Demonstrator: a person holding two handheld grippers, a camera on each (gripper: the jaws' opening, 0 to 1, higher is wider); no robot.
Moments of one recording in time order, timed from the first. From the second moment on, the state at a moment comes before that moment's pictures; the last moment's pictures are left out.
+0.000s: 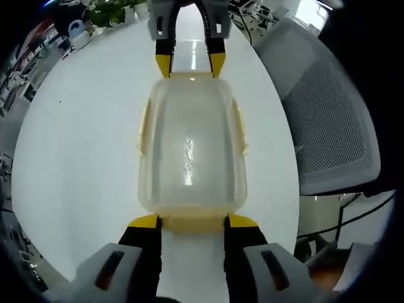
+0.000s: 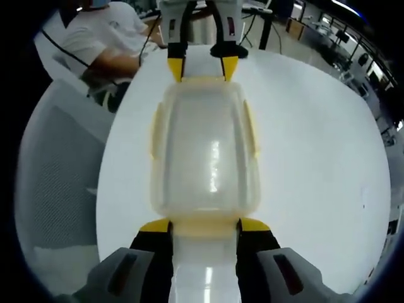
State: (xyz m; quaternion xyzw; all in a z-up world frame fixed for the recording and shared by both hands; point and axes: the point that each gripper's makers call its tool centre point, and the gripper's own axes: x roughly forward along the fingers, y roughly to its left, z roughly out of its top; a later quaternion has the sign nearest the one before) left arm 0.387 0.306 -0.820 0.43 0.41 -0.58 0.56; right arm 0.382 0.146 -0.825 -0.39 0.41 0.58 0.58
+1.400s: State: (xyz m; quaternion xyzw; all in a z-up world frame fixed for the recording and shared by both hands) left arm 0.403 0.293 -0.781 0.43 0.41 -0.58 0.55; right arm 0.396 0.133 -0.781 -0.39 0.43 0.58 0.57
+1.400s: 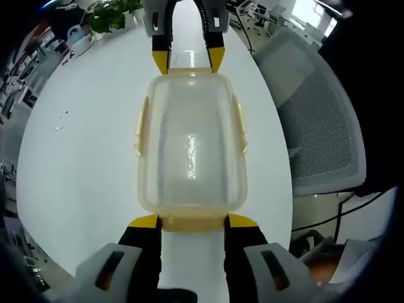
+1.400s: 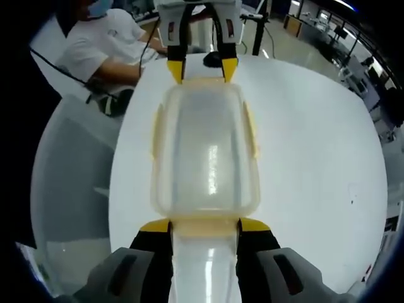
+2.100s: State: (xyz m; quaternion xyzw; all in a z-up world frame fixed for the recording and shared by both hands) left arm 0.399 0.273 -0.782 0.42 0.41 -0.59 0.55; right arm 0.394 0.113 -0.782 -0.38 0.44 0.58 0.57
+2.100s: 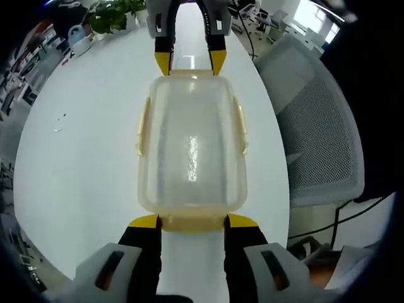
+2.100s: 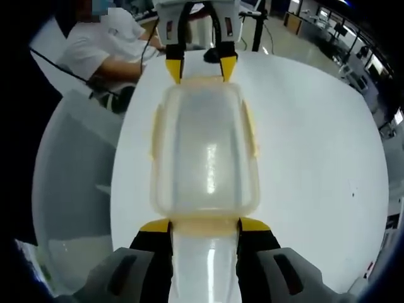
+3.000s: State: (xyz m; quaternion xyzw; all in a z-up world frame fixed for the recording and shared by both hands) left arm 0.398 0.228 -0.782 0.41 0.41 -0.59 0.56; right arm 0.391 0.068 -0.782 -0.39 0.45 0.57 0.57
